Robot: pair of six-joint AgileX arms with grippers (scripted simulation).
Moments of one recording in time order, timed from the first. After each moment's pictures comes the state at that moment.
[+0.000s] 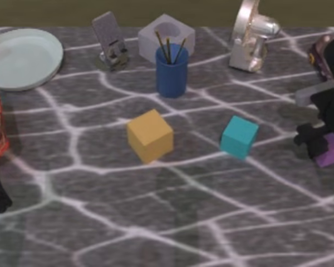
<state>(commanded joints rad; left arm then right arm) 0.00 0.00 0.00 0.00 0.00 0.00 0.09 2.19 1.37 -0.76 0.00 -0.27</state>
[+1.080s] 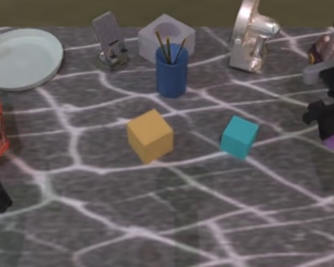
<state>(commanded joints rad) 0.00 0.00 0.00 0.00 0.00 0.00 0.10 2.06 1.51 -1.00 -0.01 -0.26</state>
